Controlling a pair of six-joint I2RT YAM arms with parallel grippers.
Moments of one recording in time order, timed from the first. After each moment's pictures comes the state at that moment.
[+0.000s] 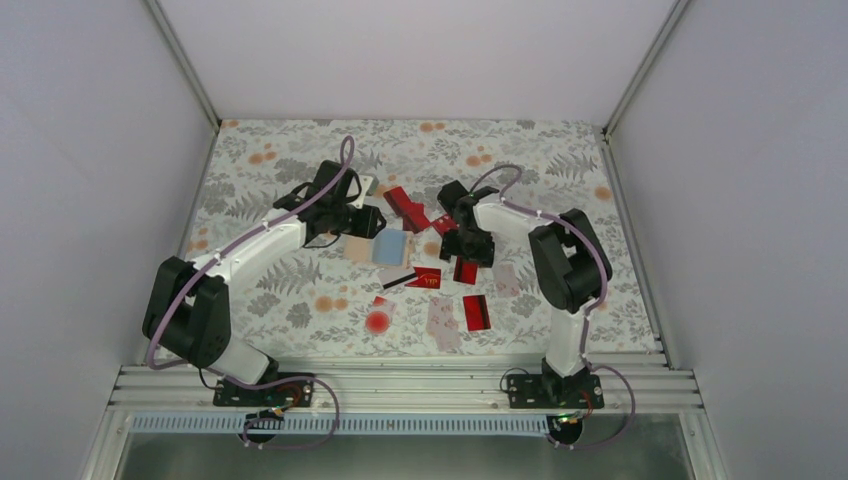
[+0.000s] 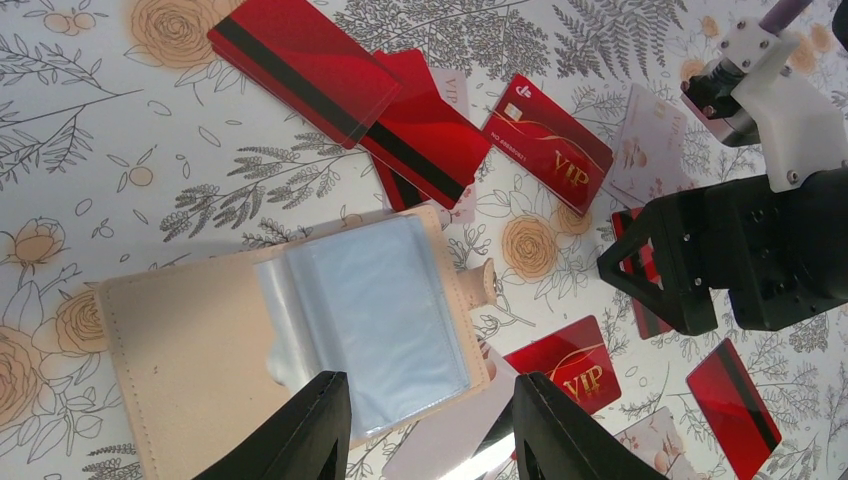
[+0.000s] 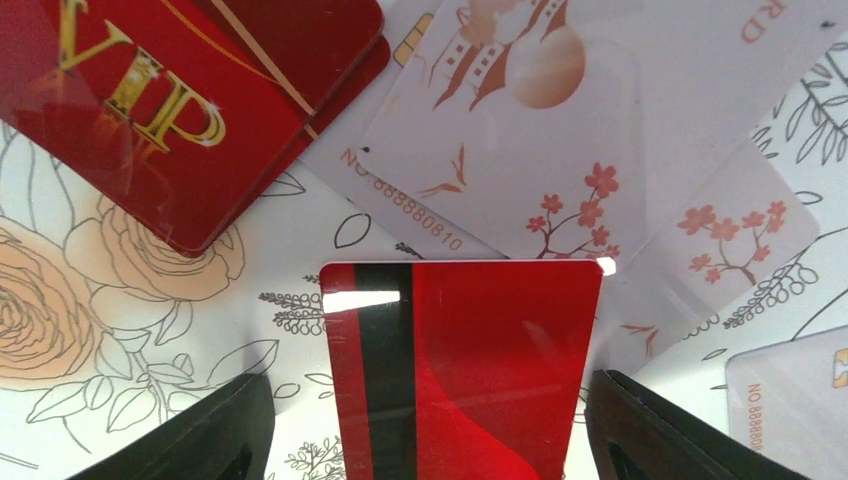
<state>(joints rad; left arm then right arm) -0.47 1.51 1.07 -0.47 0.27 -0.26 0.55 1.95 1.31 -0.92 0.04 0.75</state>
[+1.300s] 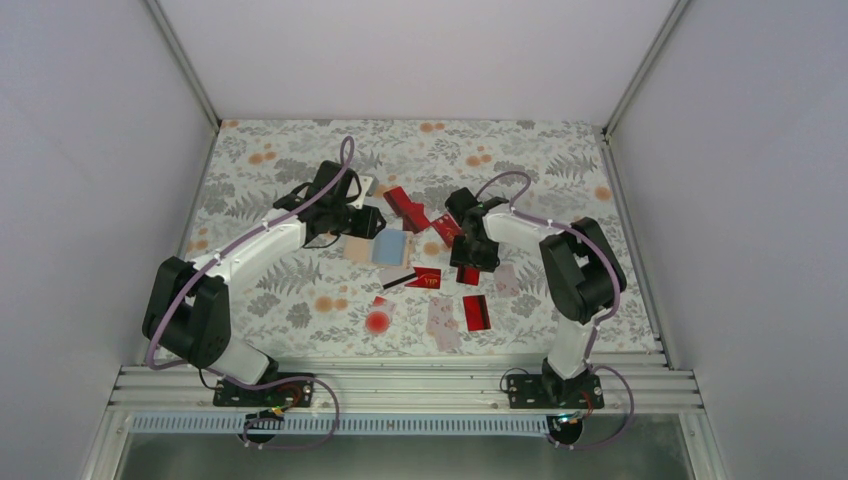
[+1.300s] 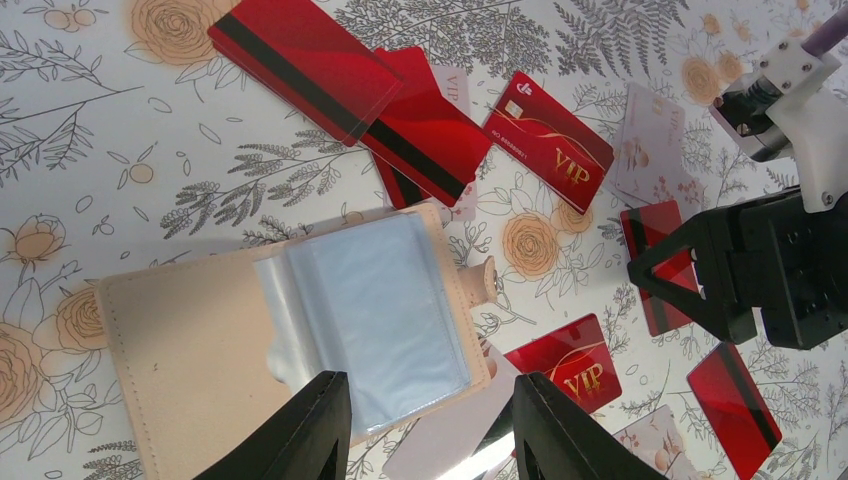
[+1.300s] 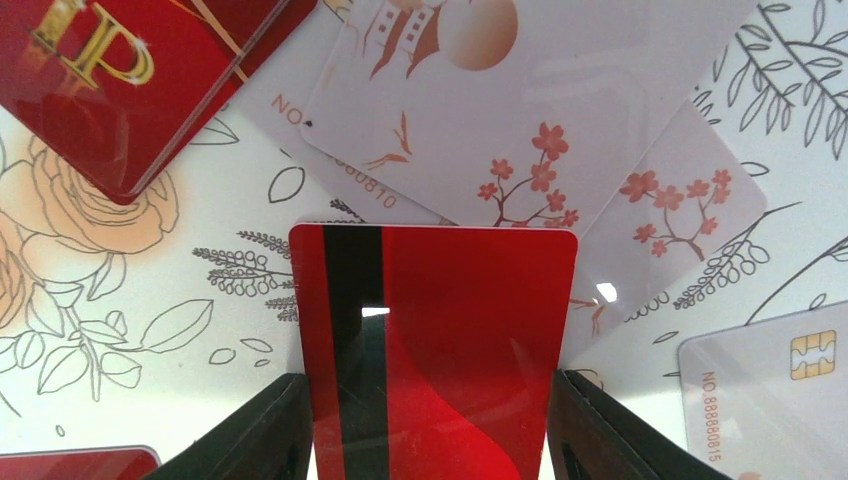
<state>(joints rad) -0.47 1.51 1.07 -0.47 0.27 -0.26 0.54 1.86 1.15 -0.79 0.03 0.71</state>
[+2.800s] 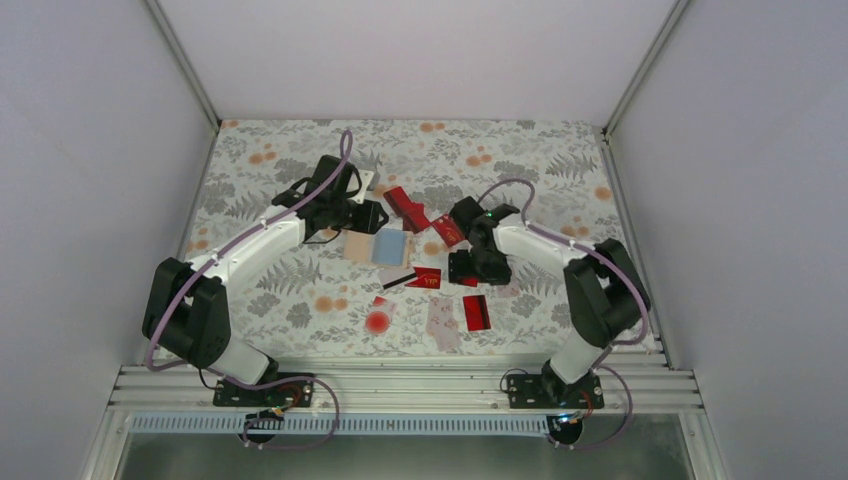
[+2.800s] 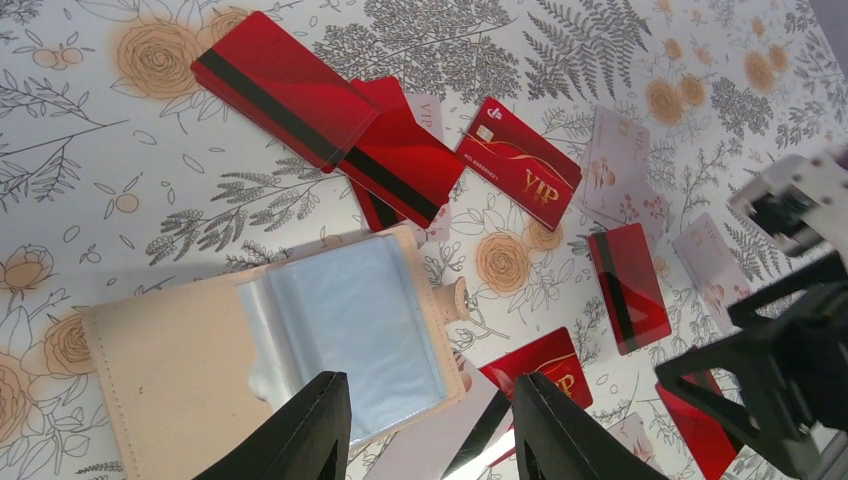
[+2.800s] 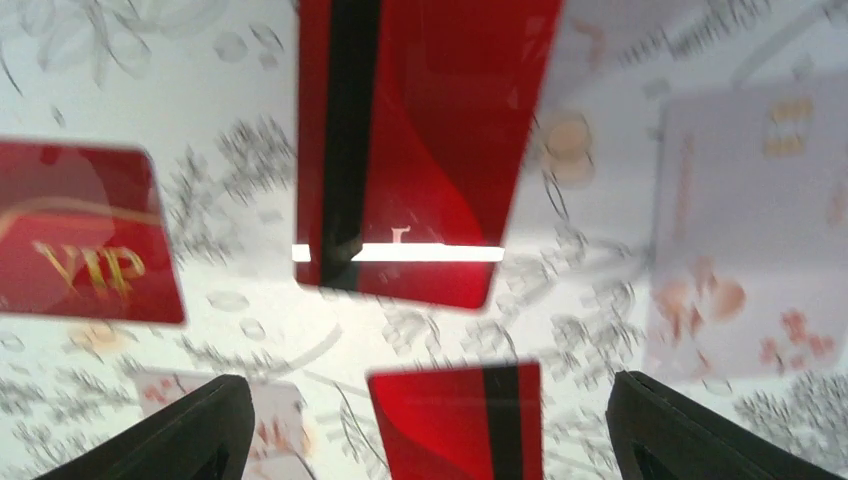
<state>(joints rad) -0.47 1.50 1.12 -0.49 0.30 -0.27 0.59 1.72 1.11 -0.93 -0.03 0.61</state>
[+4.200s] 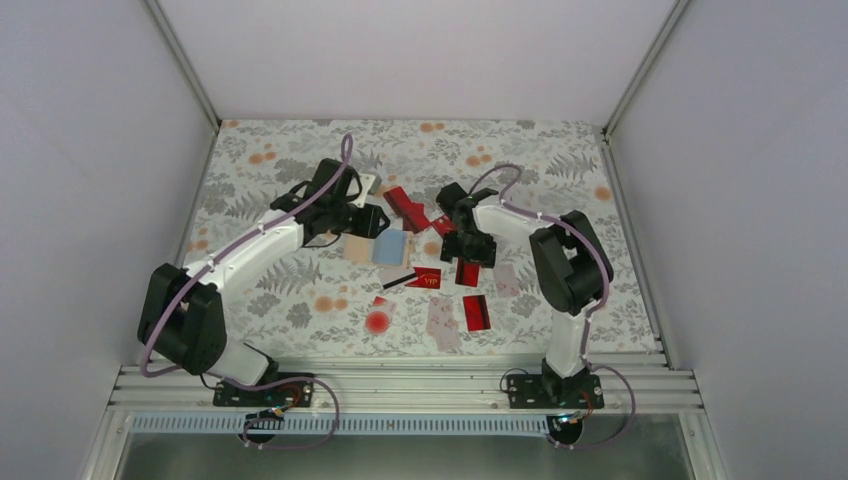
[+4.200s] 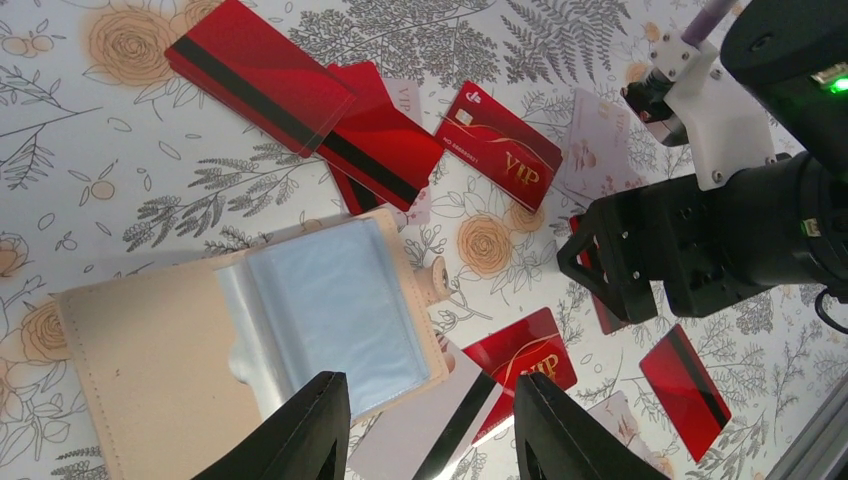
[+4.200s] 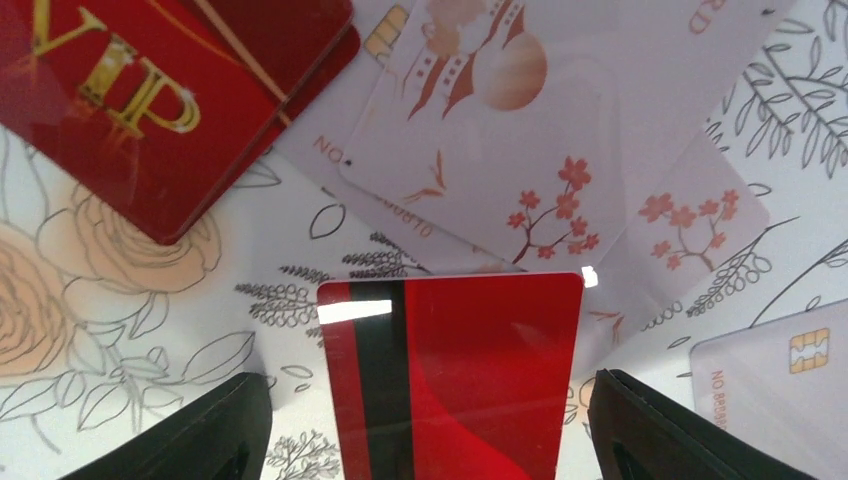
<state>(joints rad) -0.49 1.48 1.10 -0.49 0.31 -0.27 0.56 1.93 1.28 -0.90 0.07 0.76</state>
